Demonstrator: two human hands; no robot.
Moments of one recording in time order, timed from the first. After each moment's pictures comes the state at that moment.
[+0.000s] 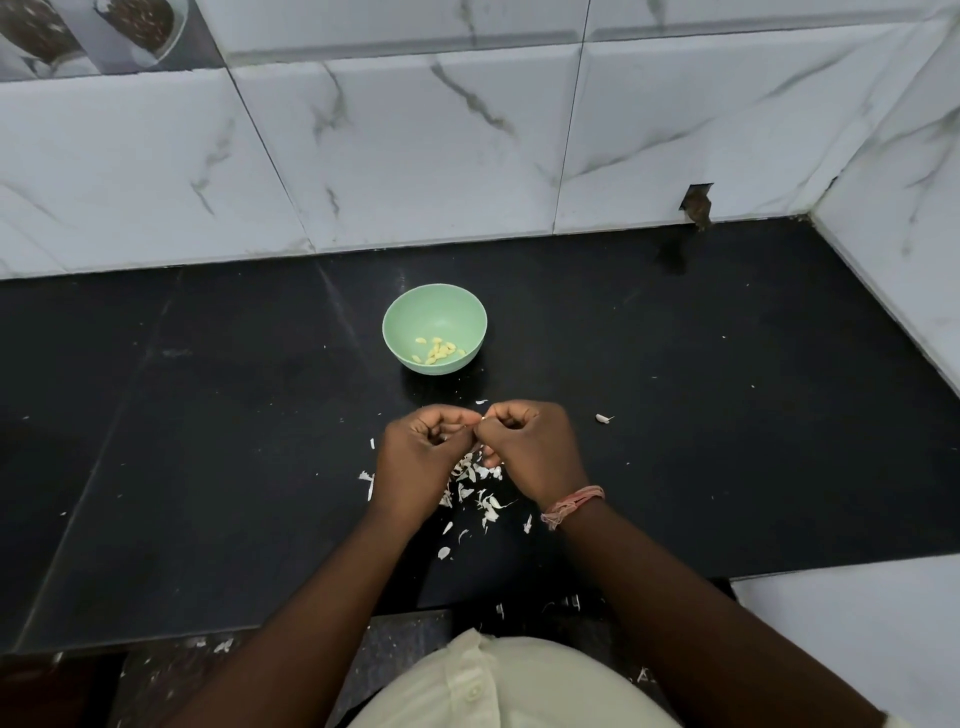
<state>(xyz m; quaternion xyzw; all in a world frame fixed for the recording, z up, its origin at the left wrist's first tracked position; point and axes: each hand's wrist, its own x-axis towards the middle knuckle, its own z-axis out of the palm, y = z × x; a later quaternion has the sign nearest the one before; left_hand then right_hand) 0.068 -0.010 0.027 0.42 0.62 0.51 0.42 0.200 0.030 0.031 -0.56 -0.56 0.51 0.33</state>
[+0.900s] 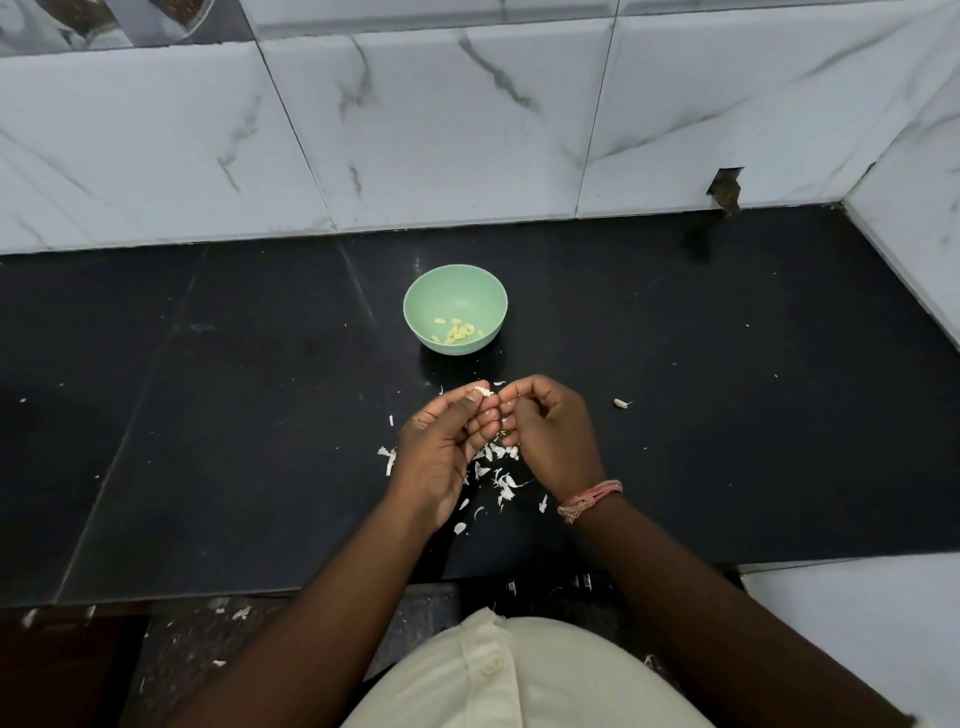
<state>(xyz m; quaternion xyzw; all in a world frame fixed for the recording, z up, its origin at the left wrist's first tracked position) 0.073 -0.014 0.015 0.13 0.47 0.63 0.61 0.198 0.021 0.024 -0.55 -0.54 0.51 0.38</state>
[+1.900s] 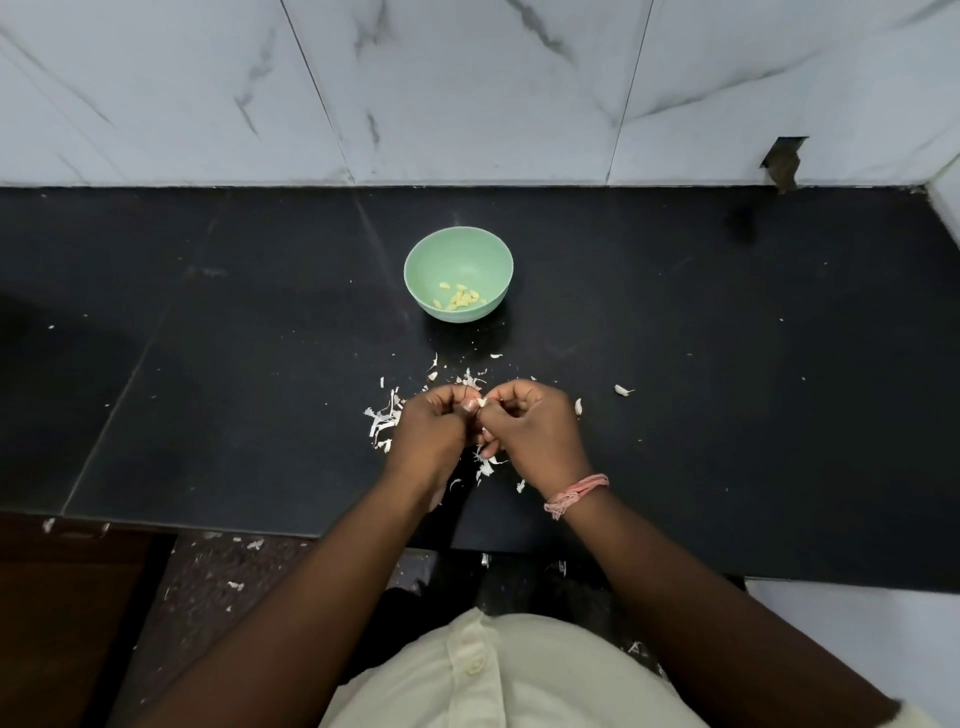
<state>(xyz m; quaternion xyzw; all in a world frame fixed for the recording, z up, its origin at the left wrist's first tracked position) 0.108 -0.019 0.004 0.22 0.66 0.53 0.49 0.215 0.025 -0.004 -0.50 -0.53 0.61 0.32</state>
